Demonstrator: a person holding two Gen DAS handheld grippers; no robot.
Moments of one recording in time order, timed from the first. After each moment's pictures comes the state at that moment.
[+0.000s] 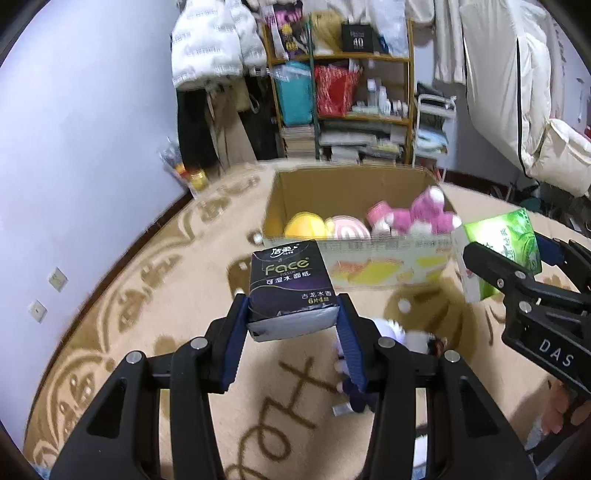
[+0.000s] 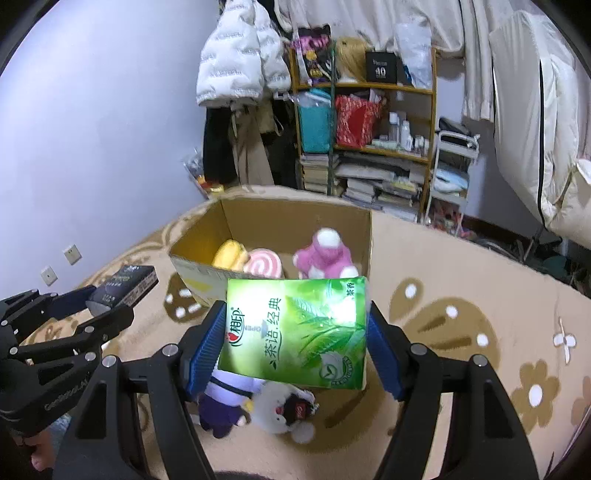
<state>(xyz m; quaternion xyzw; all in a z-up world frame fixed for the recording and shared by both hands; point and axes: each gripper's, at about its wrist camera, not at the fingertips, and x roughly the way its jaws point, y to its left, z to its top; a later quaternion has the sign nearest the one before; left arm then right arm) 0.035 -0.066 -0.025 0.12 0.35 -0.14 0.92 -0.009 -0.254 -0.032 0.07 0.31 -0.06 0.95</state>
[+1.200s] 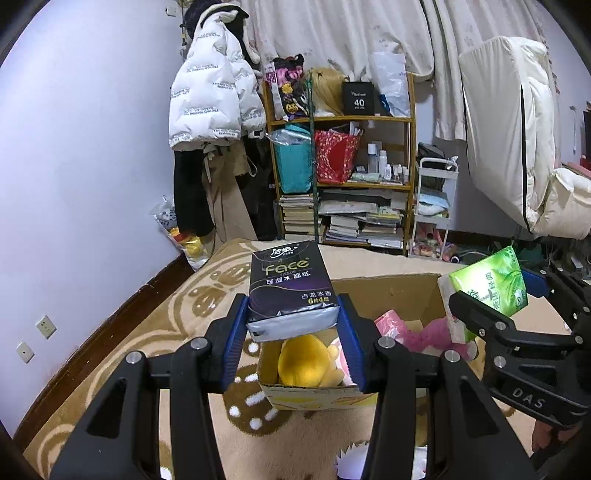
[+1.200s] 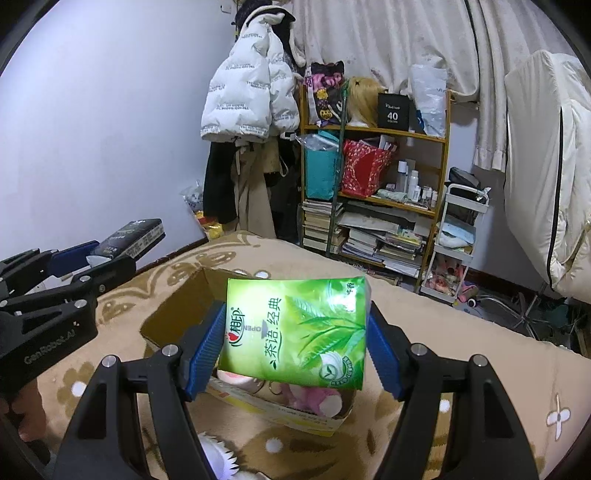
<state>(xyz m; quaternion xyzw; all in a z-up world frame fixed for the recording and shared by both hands) 0.118 -0.100 0.009 0.10 0.25 -0.16 0.95 0.073 -0.280 -0.015 0.03 0.26 -0.05 0.96</state>
